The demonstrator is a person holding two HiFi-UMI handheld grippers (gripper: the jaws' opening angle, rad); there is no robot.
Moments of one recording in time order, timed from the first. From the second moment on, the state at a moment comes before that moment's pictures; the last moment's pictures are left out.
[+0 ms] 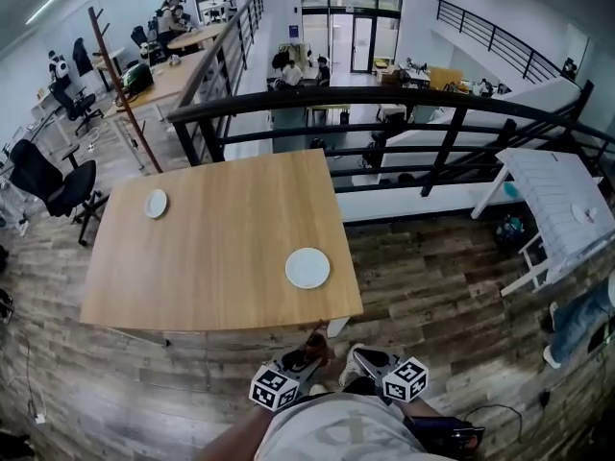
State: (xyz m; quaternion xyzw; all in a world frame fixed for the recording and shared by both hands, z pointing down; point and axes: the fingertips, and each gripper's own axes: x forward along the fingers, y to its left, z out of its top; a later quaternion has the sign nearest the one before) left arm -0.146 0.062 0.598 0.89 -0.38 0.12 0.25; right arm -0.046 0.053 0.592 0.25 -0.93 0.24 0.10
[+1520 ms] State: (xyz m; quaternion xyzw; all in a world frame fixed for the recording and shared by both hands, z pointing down) left arm -0.204 -0.148 0.623 0.80 -0.51 0.21 0.23; right arm -0.075 -0.185 0.616 0.14 -0.95 0.26 0.11
